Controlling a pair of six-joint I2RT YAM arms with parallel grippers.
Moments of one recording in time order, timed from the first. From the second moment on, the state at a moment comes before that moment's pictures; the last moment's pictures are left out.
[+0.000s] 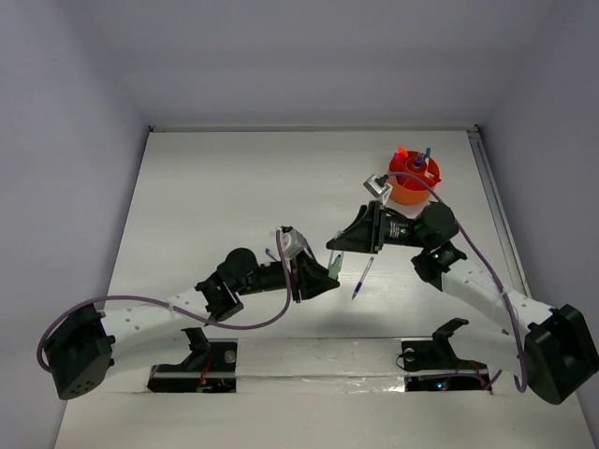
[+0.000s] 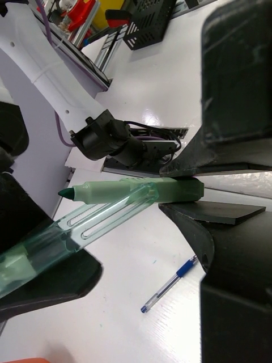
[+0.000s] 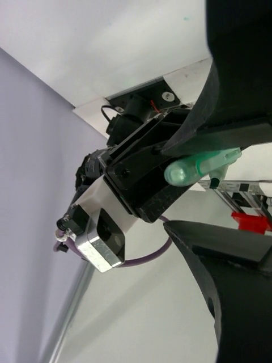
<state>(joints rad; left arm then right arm) -1.00 0.98 0.40 0.65 0.43 -0.42 0.54 1.09 0.59 0.76 -0.93 1.31</state>
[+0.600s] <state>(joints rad) -1.00 1.01 0.40 0.68 0.43 -0.43 0.54 1.01 0.61 0.50 -0.80 1.08</state>
